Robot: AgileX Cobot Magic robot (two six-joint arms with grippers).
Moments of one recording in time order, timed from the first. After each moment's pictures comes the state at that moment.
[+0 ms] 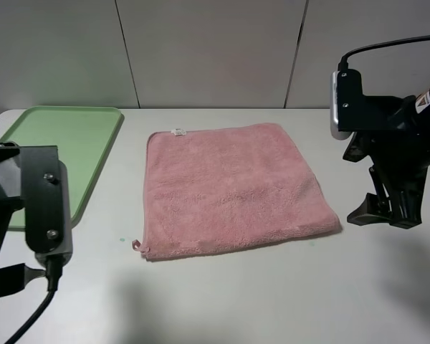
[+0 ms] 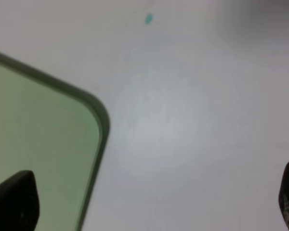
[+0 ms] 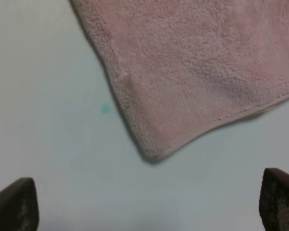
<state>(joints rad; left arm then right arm) -0.91 1.06 -0.63 0.40 0.91 0.21 0.38 1.34 -0.81 0.08 0.87 -1.09</state>
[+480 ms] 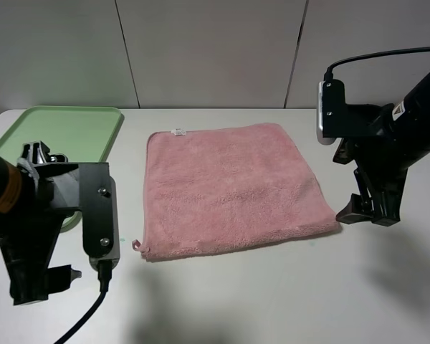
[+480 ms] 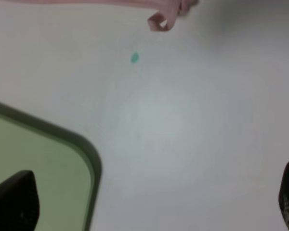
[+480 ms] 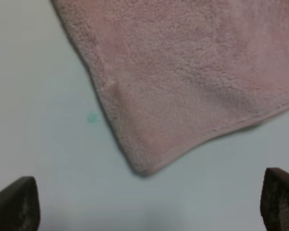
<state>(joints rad) -0.91 1.25 -0.63 0.40 0.74 0.23 0.38 1.43 -0.81 0.07 0.79 -1.09</state>
